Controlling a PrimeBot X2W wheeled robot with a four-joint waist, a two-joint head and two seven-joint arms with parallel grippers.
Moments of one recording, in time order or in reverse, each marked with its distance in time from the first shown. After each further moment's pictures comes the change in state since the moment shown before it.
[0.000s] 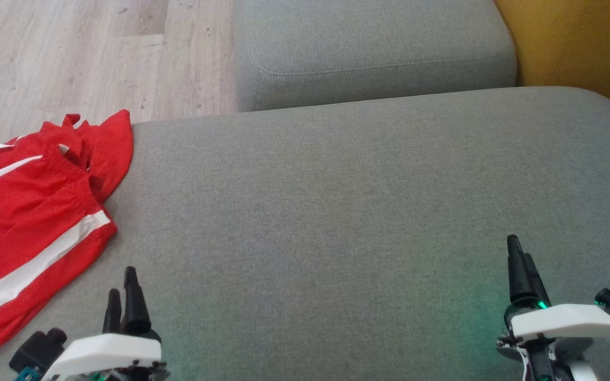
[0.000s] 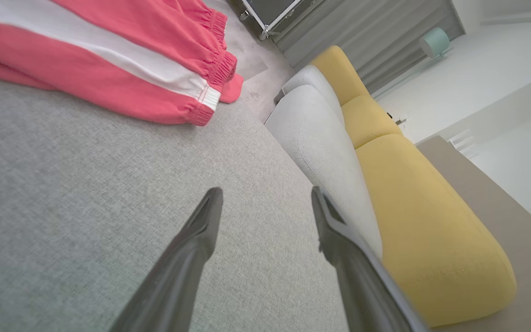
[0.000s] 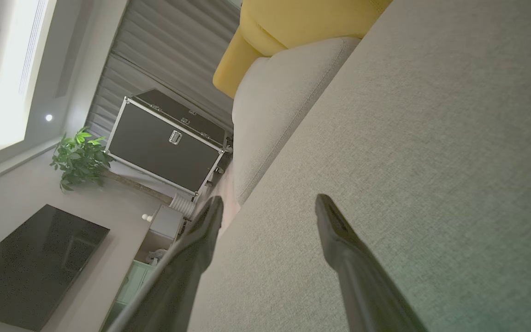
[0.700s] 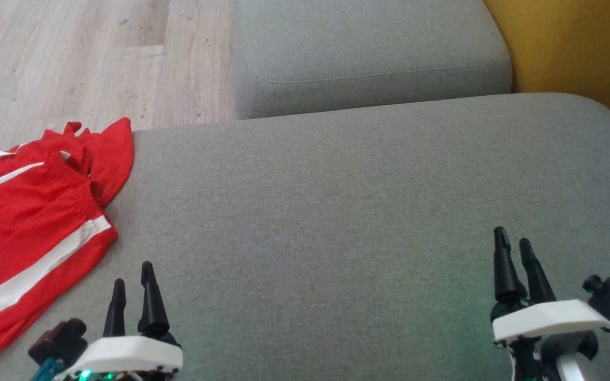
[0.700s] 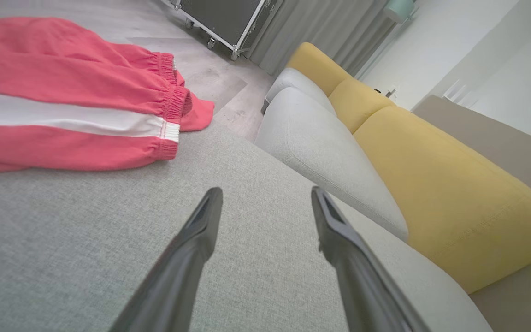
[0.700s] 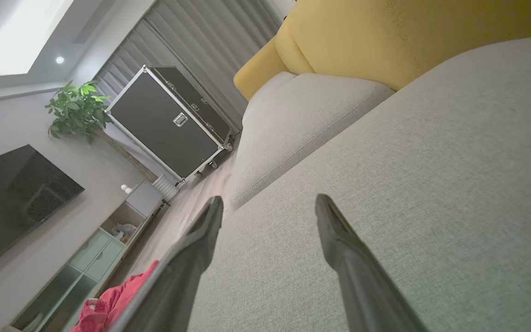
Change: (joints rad) left arm 0.015 0.011 -0.054 -0.032 0.255 0.035 -0.061; right arm 0.002 0.000 0.024 -0.043 -0.280 0.000 -0.060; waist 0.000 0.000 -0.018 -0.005
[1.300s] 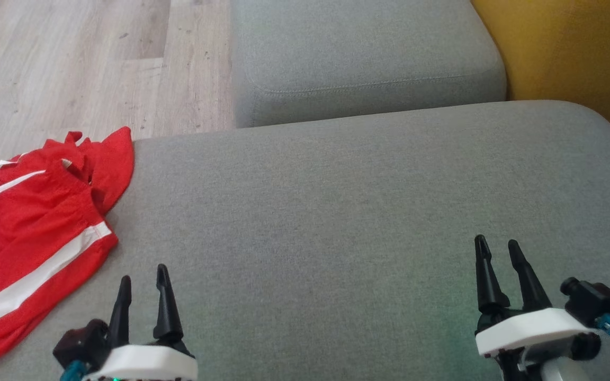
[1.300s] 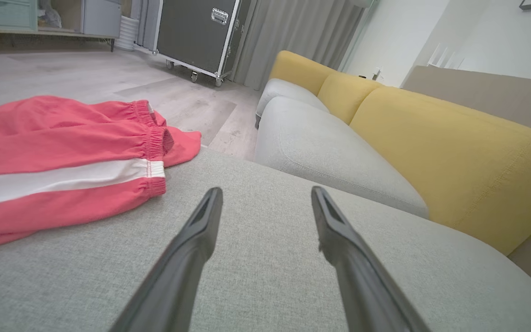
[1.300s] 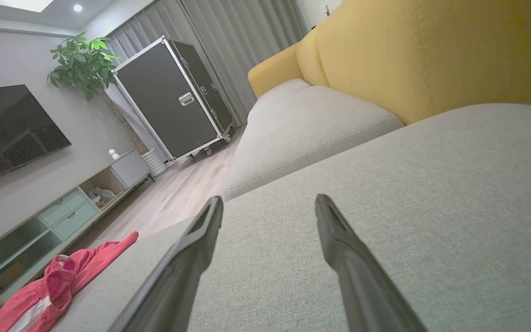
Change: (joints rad) left arm 0.022 0.019 -0.053 -0.023 0.226 0.044 -0.050; right arm 0.018 -0.001 0.039 0.000 -0.242 0.000 -0.051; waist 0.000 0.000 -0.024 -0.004
